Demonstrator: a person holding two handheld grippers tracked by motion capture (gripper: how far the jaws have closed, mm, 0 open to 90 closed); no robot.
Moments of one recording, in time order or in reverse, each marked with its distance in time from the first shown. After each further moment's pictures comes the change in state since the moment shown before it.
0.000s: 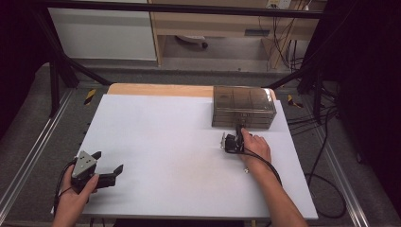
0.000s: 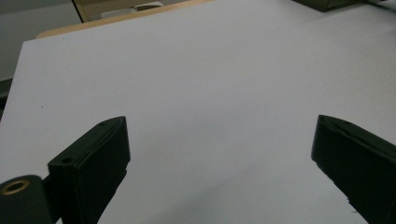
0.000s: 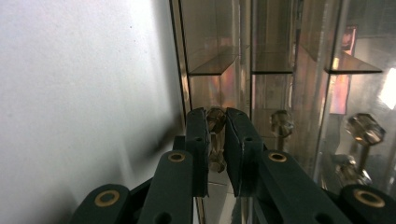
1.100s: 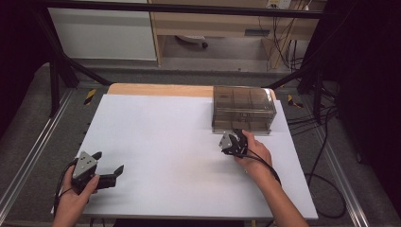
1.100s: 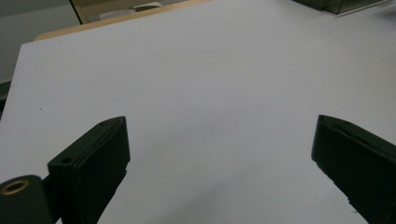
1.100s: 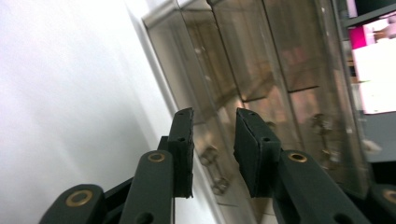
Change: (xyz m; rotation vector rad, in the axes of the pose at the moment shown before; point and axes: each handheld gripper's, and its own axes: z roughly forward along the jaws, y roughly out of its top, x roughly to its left) left arm -0.002 0.000 -0.001 0.000 -0.003 0.012; right arm -0.030 0.005 -0.049 -0.135 0.242 0.283
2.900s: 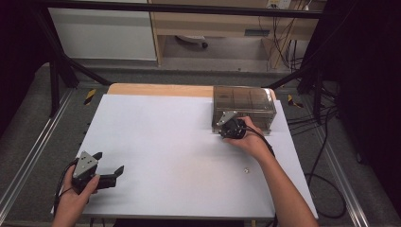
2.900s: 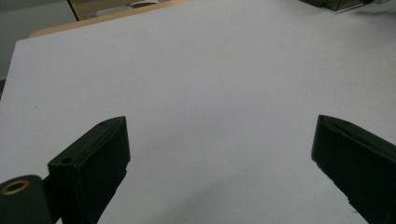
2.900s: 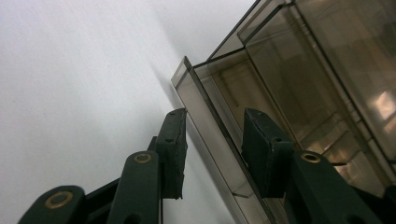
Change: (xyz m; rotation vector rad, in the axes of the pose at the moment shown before) left arm 0.000 0.000 0.001 0.013 -0.009 0.000; right arm -0.046 0.014 0.052 -0.038 0.465 0.240
